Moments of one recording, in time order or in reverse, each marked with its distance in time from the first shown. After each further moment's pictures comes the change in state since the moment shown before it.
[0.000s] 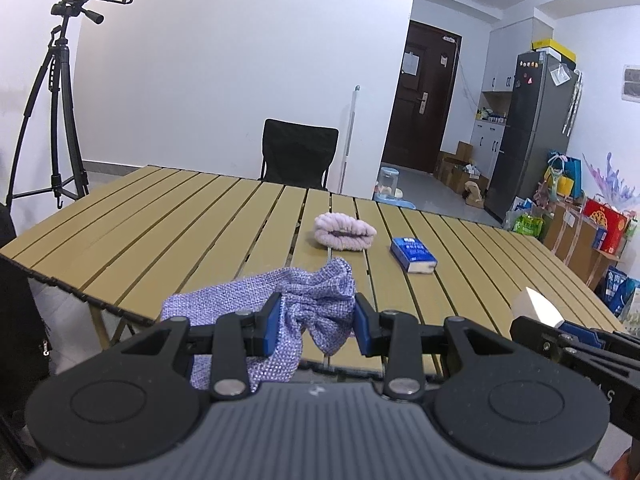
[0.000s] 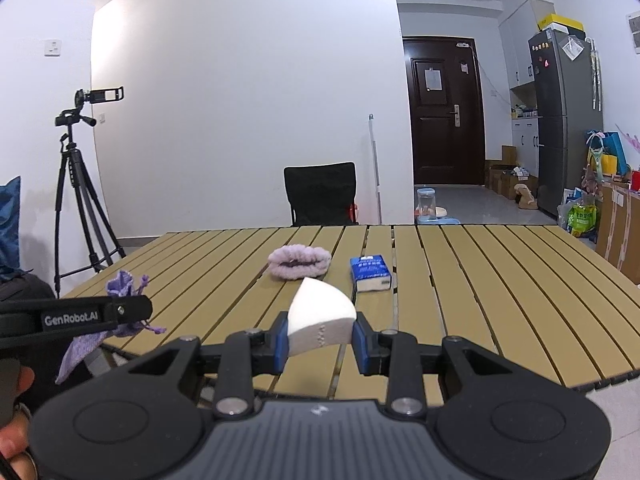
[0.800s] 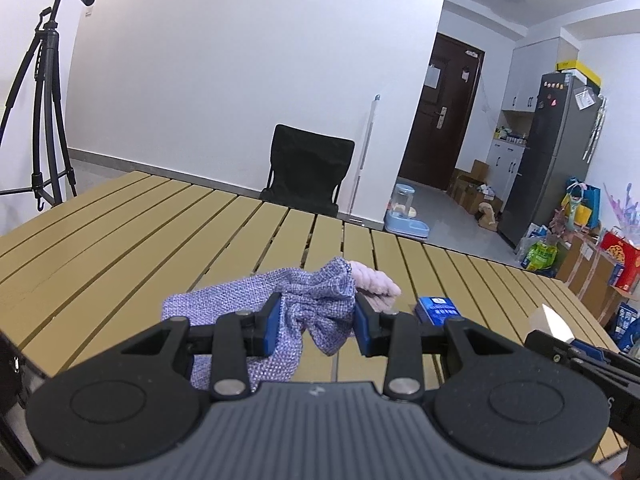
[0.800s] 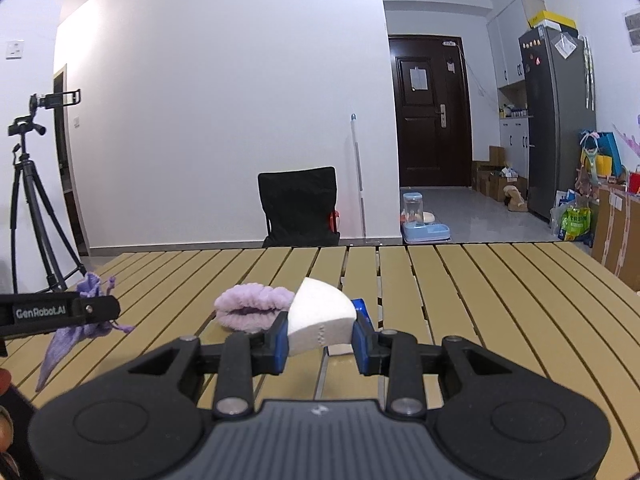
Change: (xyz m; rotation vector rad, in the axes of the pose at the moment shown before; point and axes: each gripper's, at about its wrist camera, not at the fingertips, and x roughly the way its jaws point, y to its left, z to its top) left arm 0.101 0.008 0.061 -0.082 -0.029 0.020; right arm 0.127 -0.028 0.054 0.012 -0.009 -0.052
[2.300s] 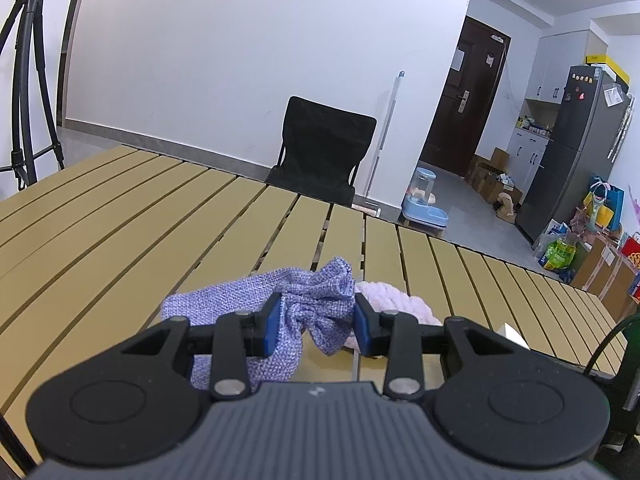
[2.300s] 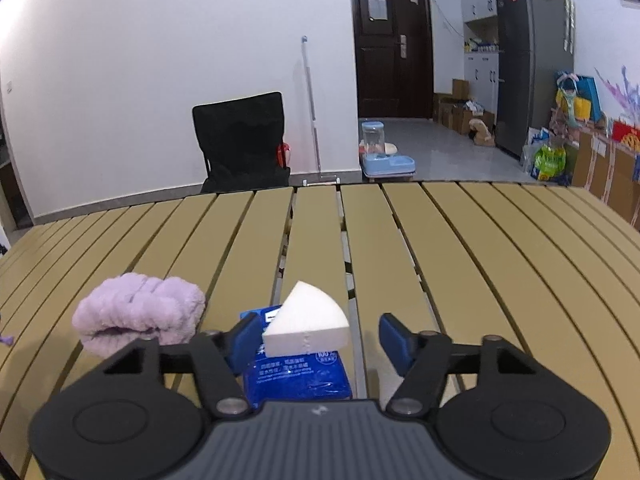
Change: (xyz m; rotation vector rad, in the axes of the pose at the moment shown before) left arm 0.079 -0.004 0.016 -0.051 0.069 0.055; right arm 0.202 -0.029 0.006 0.077 0.217 -0.139
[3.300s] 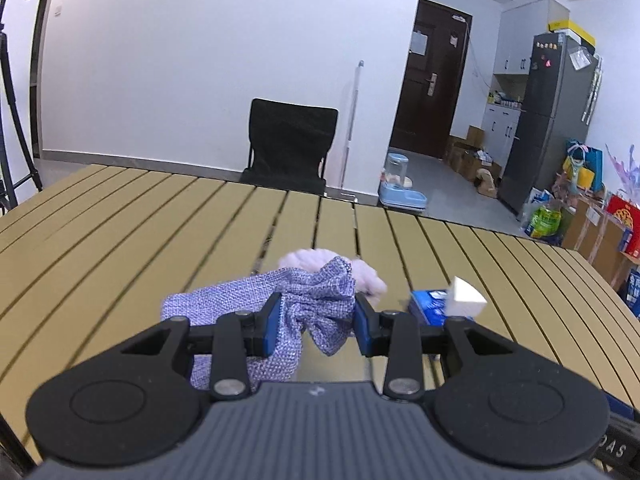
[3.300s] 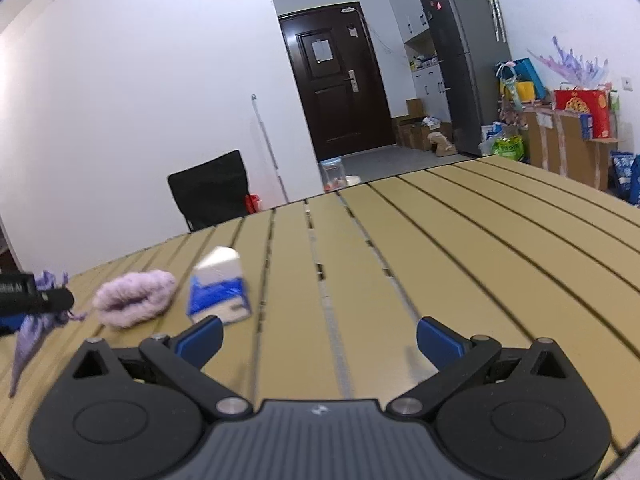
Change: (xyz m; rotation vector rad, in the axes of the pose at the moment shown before) left arm -0.004 -0.044 -0.027 0.120 -0.007 -0.038; right arm -0.112 -0.086 -0.089 0.195 -0.164 0.006
